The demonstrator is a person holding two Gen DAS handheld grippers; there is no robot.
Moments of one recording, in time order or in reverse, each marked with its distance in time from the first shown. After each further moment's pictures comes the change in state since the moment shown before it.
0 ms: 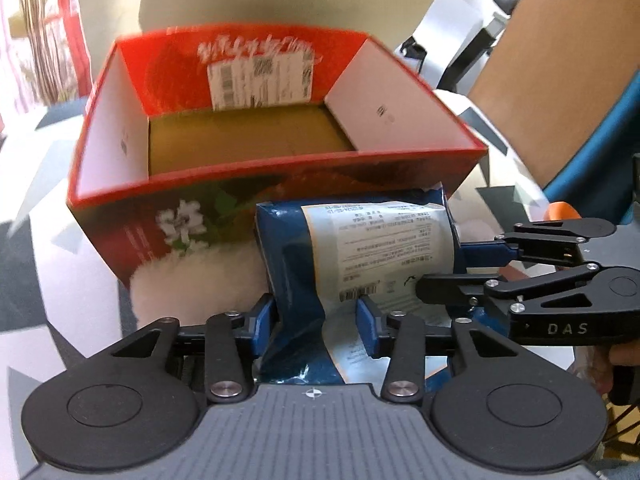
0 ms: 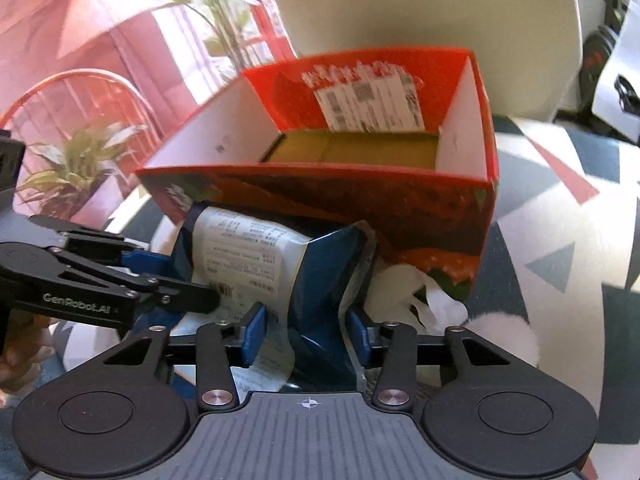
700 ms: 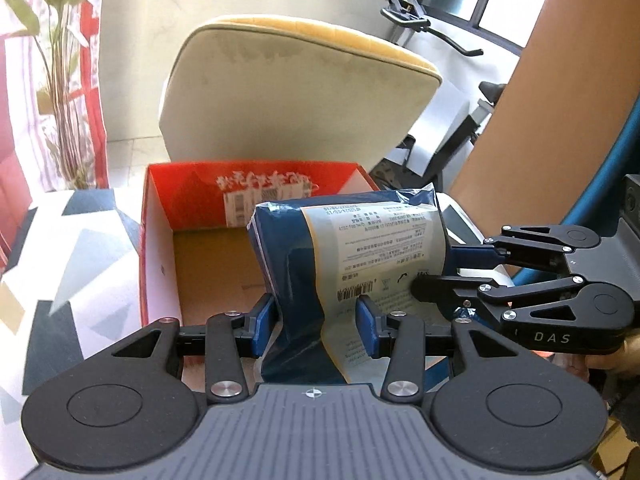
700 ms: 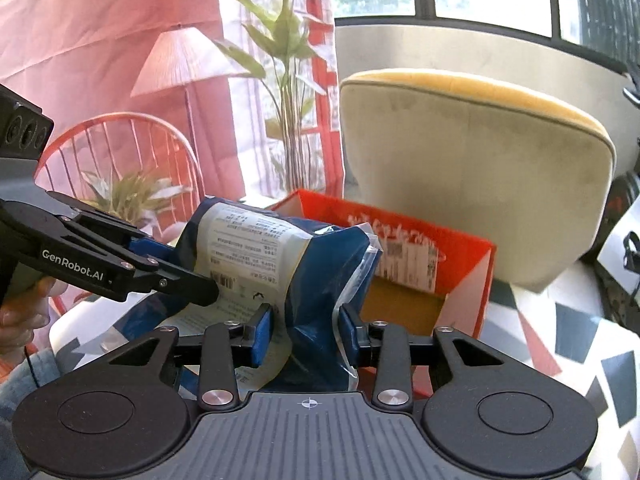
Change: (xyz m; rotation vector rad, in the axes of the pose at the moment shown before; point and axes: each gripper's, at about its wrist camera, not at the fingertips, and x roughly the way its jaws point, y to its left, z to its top) left arm -0.083 0.001 0.056 -0.039 -0.210 -0.010; right arm -0.068 0.043 0.079 -0.269 -0.194 -0.010
